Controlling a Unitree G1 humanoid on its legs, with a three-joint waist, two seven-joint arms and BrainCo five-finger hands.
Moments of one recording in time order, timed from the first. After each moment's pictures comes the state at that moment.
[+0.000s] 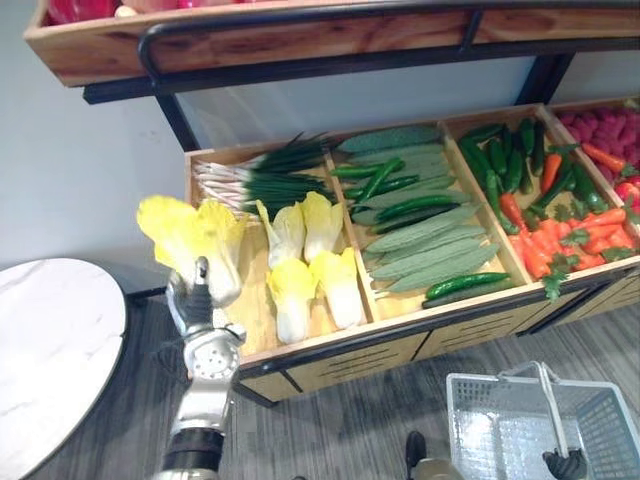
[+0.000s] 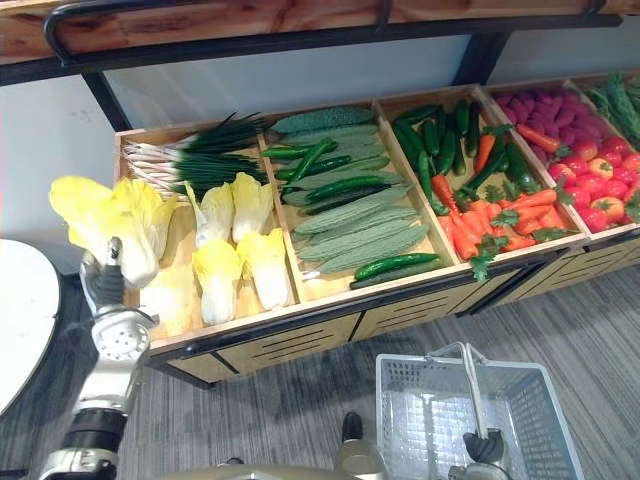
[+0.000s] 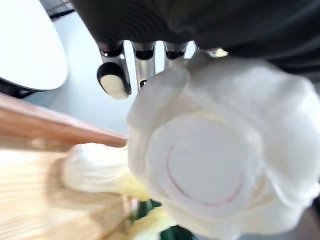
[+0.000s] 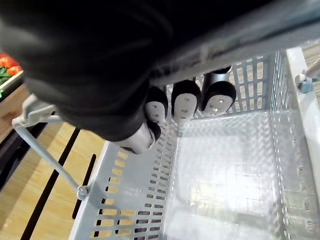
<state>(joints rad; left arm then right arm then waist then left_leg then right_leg) -0.11 0.31 0.12 0.18 0.09 -0.06 0.59 0.19 -0.22 -0.42 0.89 -0.32 -0.16 -0.30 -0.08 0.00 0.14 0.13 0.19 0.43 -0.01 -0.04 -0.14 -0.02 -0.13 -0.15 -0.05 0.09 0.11</state>
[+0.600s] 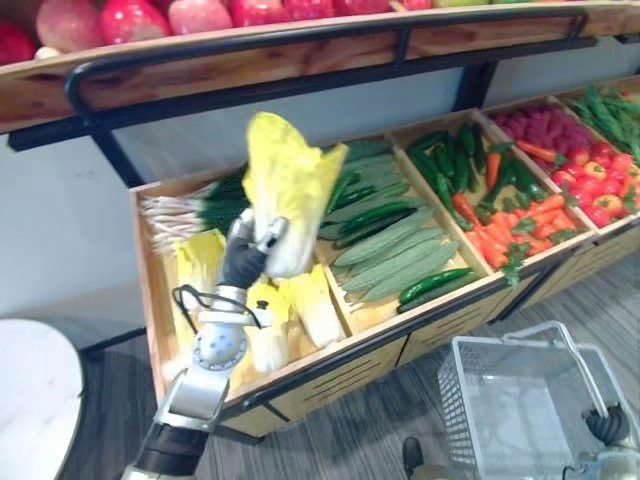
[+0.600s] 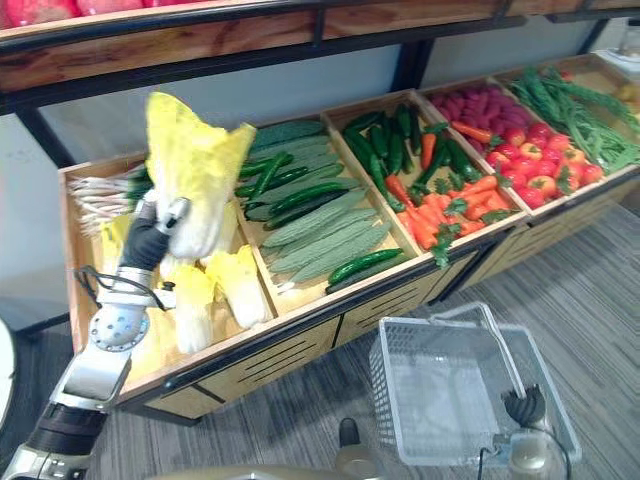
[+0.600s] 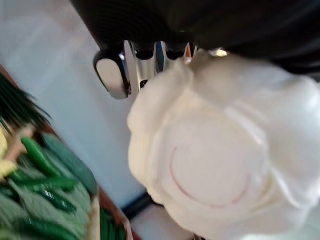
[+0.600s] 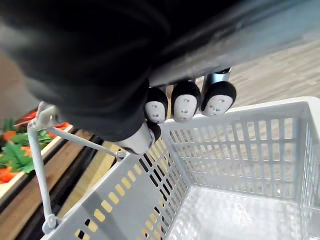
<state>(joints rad) -0.11 0.45 -0.15 -0.15 0.10 -0.23 0.20 0.15 -0.41 -0.42 0.68 -0.44 -0.20 -0.18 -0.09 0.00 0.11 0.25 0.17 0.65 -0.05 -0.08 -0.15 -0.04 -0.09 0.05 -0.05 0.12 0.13</state>
